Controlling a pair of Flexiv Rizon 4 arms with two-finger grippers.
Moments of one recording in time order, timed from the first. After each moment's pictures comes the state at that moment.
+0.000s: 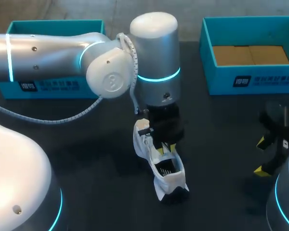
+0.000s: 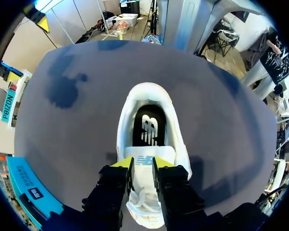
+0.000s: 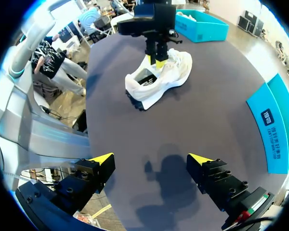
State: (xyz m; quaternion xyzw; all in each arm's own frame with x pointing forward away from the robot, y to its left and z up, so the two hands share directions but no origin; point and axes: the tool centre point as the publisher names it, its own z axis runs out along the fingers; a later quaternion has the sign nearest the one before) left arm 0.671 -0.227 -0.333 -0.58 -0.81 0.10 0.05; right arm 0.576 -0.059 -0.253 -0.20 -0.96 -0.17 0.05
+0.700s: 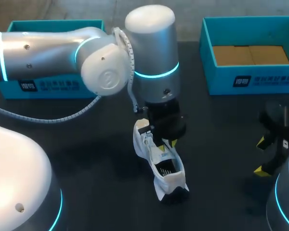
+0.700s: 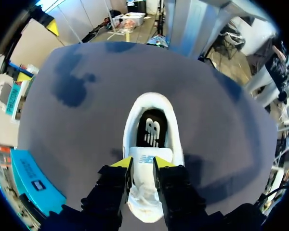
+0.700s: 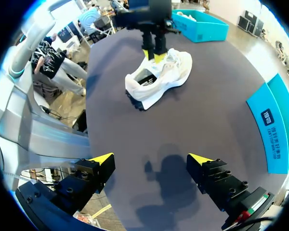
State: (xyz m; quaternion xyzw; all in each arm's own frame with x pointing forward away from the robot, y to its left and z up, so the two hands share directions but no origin) left arm 0.666 -0.227 -0.307 -0.54 -0.83 0.10 0.03; right arm 0.576 -0.059 -0.253 -0.20 -0.96 -0.17 0.05
